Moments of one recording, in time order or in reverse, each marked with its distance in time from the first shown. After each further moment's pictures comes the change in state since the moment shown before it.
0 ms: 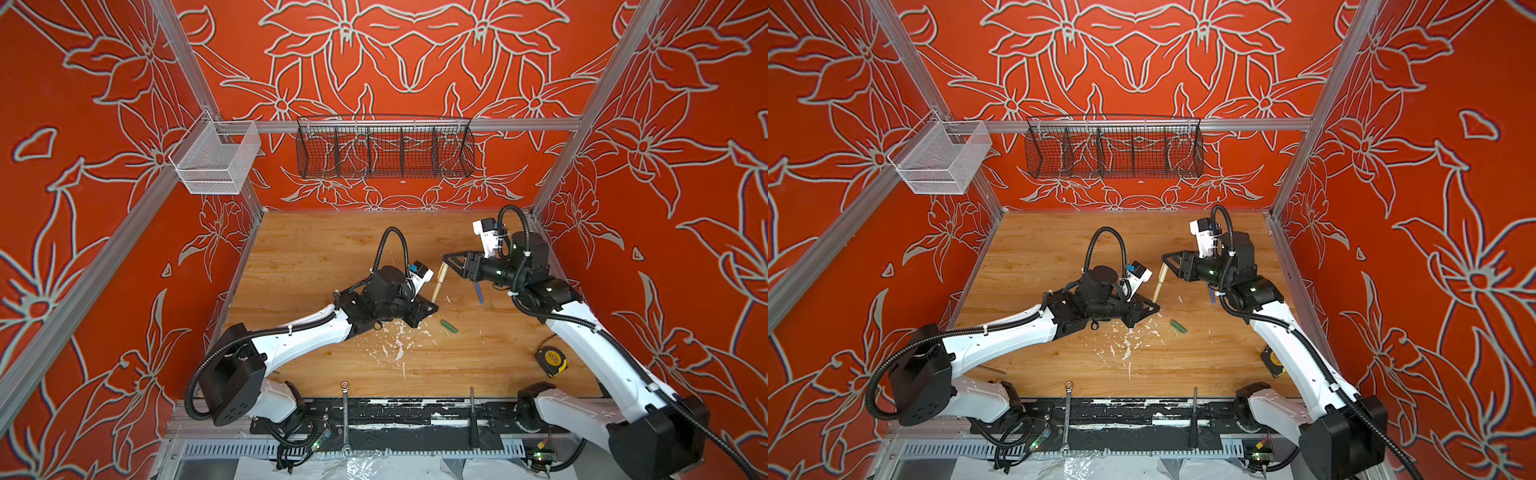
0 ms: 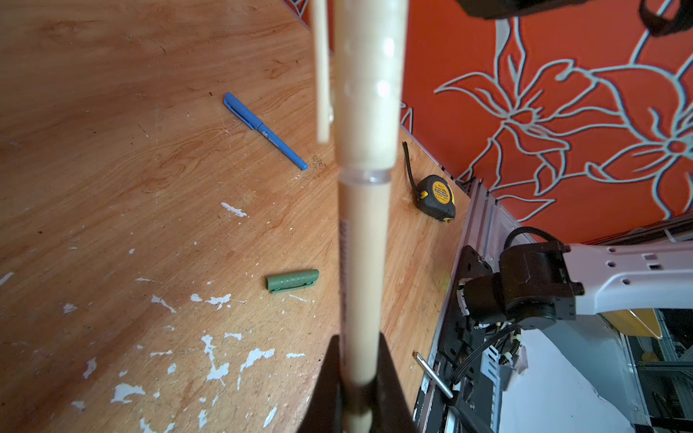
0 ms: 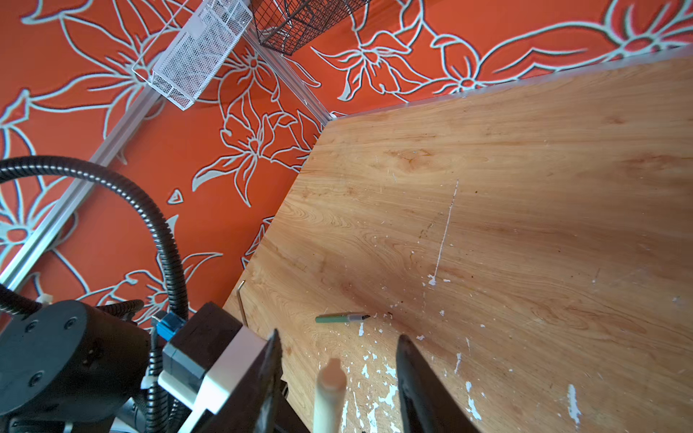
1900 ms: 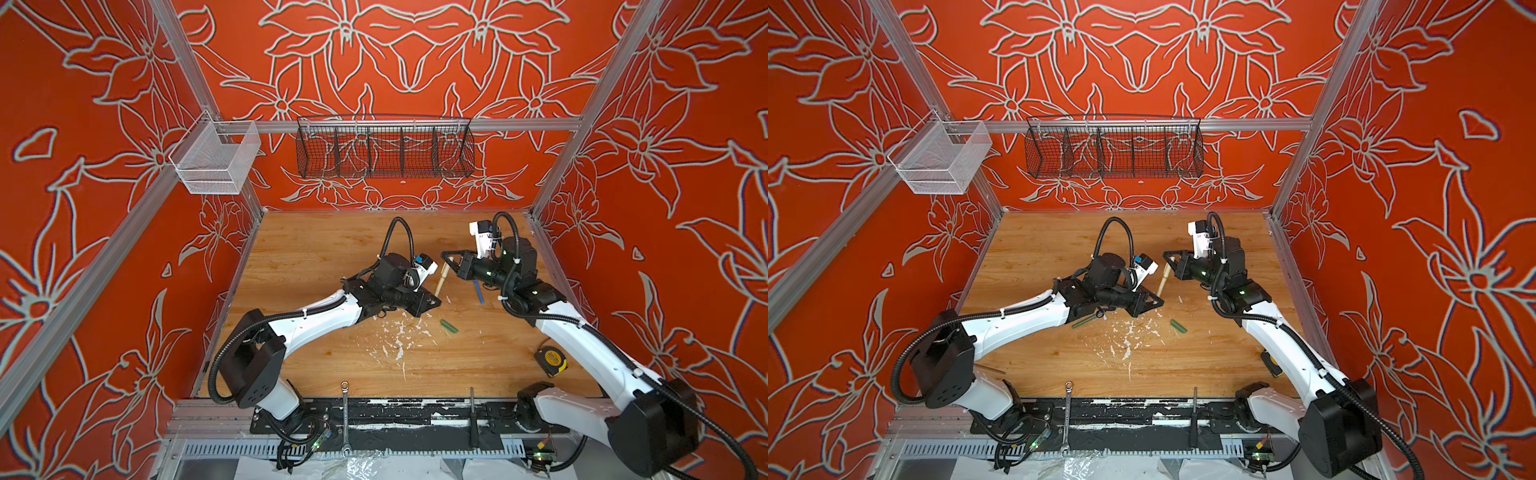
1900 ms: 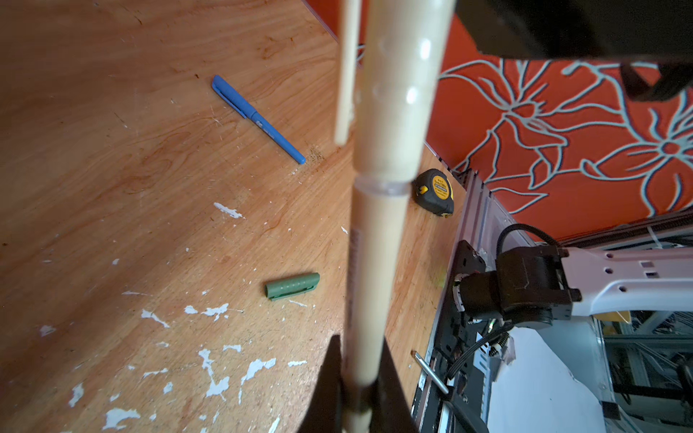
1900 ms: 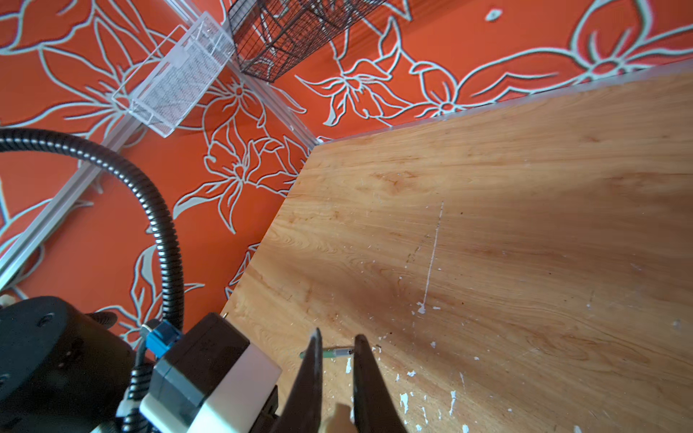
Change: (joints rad) left arm 0.071 0.143 0.146 -0.084 0.108 0.019; right arm 0.053 0.028 -0.116 0.209 0.142 0.062
